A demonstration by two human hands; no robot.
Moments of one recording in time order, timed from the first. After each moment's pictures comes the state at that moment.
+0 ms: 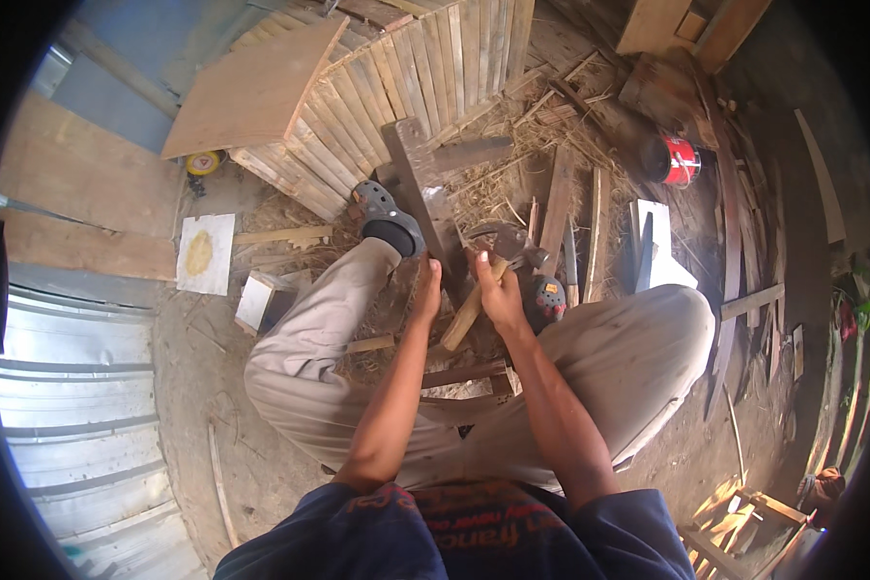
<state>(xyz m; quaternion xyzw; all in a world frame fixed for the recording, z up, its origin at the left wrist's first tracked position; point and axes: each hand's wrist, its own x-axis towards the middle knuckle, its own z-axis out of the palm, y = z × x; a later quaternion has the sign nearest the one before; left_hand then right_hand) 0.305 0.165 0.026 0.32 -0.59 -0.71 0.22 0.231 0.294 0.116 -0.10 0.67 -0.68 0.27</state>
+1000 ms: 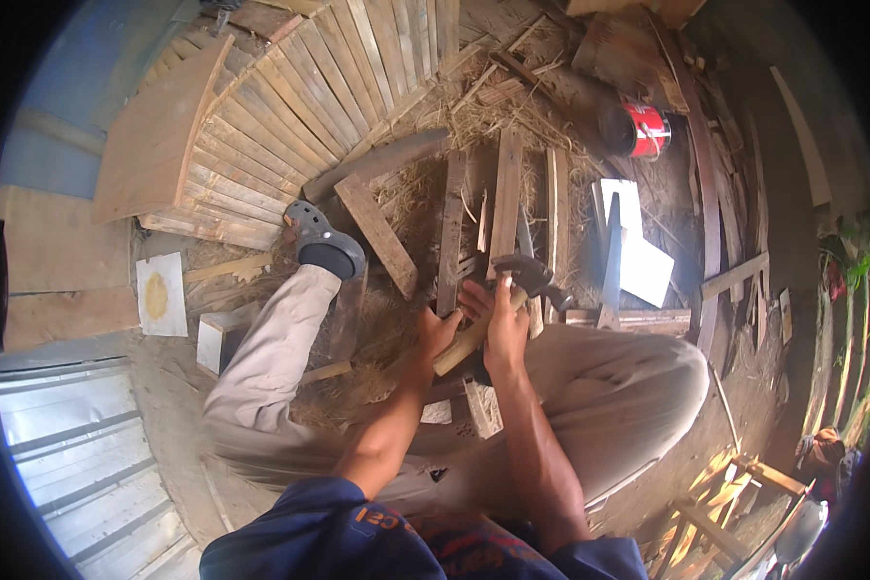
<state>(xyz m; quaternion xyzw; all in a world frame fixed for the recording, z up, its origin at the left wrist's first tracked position) 0.254 0.264 -0.077 0.41 -0.71 -0.56 0.11 0.182 0.354 0.122 0.15 0.54 -0.78 0.28</state>
